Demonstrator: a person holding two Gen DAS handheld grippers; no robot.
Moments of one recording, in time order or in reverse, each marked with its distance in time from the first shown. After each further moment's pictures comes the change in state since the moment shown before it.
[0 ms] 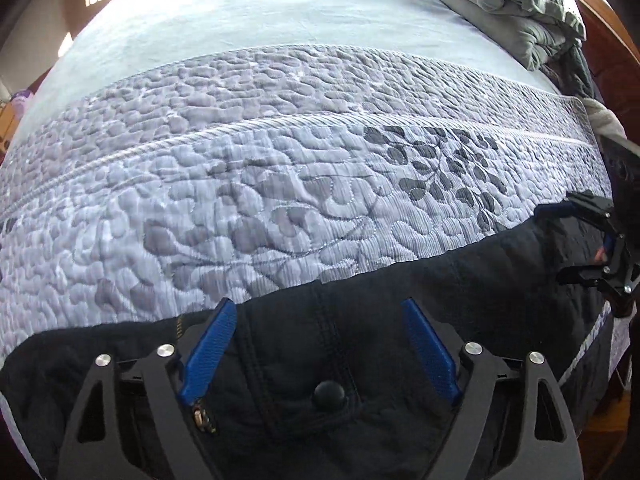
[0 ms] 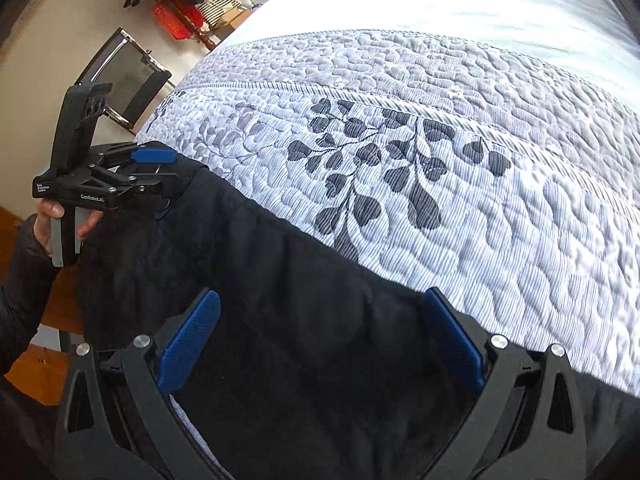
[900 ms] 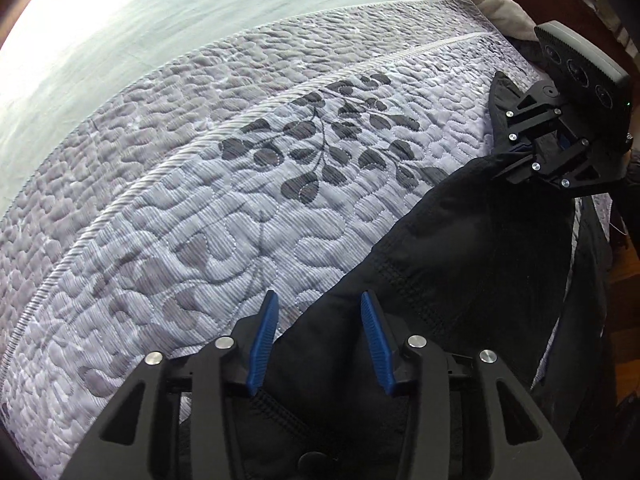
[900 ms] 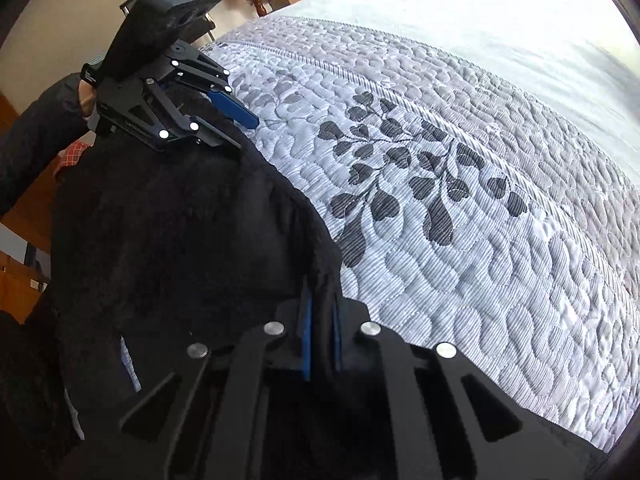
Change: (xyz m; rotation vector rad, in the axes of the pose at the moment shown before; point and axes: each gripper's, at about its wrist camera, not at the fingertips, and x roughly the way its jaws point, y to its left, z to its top) left arm 0.027 -0.045 0.025 0.466 0.083 -0.188; right arm -0.021 0.016 -0.012 -0.268 -0.040 -0.064
